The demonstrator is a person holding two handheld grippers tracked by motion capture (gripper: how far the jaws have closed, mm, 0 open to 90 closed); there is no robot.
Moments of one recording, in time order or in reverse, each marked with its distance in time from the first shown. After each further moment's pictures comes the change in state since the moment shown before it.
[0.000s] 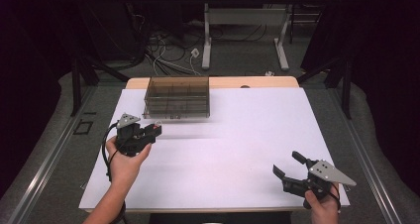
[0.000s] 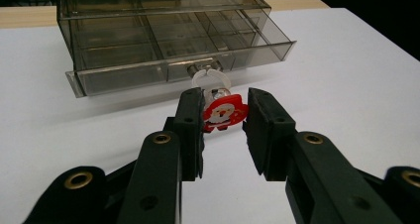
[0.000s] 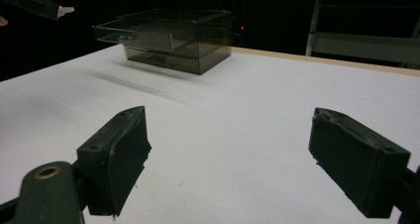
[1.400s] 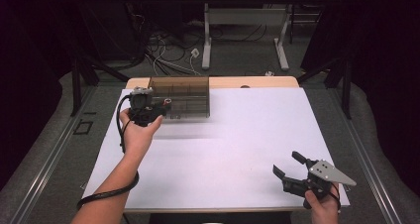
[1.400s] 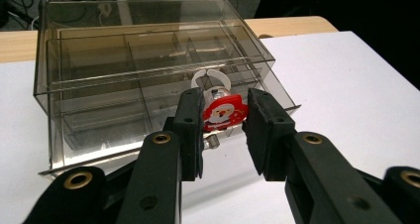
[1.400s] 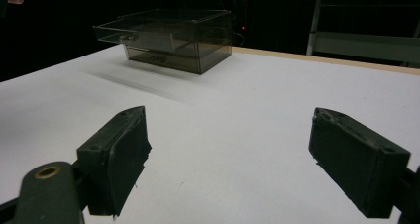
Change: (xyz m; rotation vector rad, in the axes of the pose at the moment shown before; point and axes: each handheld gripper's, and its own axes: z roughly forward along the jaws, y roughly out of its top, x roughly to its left) left arm -0.005 0.065 0.045 0.033 0.022 -0.020; right arm -0.001 0.000 0.000 0.003 0.003 0.002
